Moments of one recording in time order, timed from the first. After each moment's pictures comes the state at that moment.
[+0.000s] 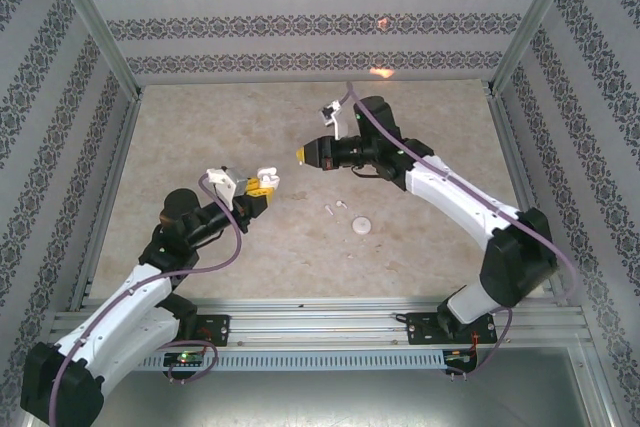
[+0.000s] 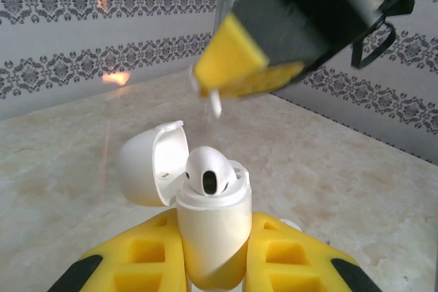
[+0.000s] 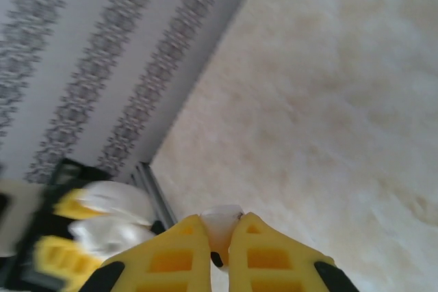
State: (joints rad) left arm -0.38 0.77 0.42 0.26 0.47 -0.08; right arm 0.57 1.52 1.25 -0.20 -0.70 0.58
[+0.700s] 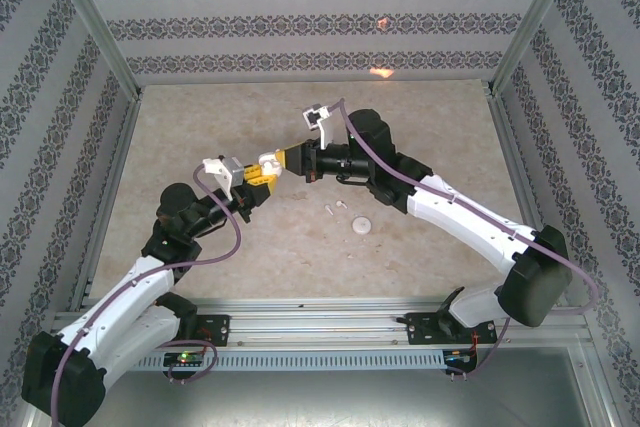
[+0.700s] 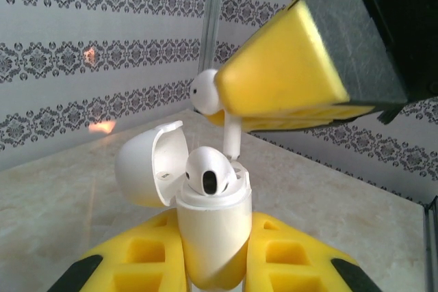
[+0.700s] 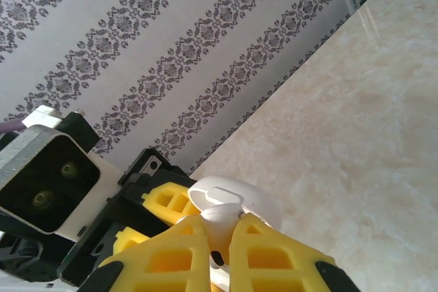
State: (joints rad) left arm -0.38 0.83 0.47 0.42 0.51 -0.14; right arm 0.75 1.42 1.21 -0.04 -0.52 0.54
